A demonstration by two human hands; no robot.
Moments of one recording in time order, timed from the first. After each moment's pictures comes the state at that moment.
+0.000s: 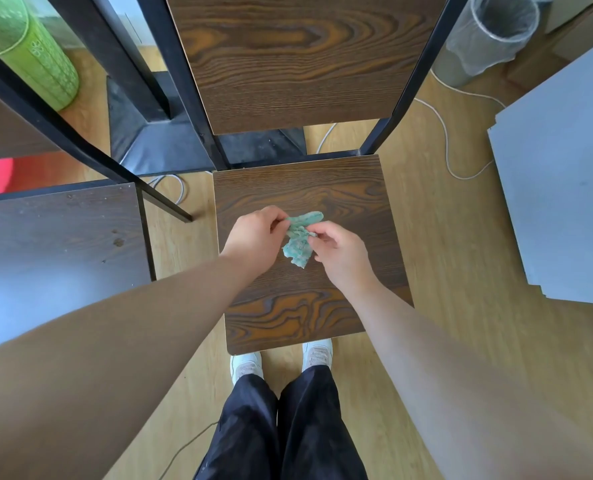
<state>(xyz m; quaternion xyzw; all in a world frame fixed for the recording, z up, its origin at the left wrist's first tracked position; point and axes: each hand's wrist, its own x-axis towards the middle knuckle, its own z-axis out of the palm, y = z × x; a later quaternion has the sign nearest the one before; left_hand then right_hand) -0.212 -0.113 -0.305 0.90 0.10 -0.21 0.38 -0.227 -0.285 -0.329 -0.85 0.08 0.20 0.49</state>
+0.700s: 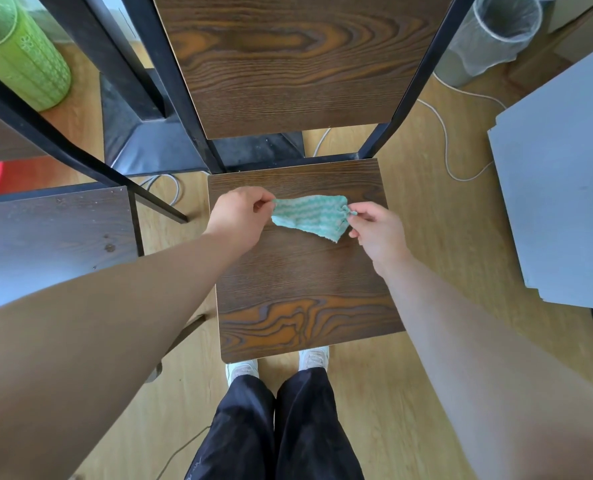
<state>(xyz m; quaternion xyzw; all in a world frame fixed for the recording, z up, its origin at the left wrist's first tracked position) -0.170 -0.093 -0.316 0.92 0.08 -0.16 0.35 -0.171 -0.335 -0.337 -0.80 0.22 0.17 0.53</state>
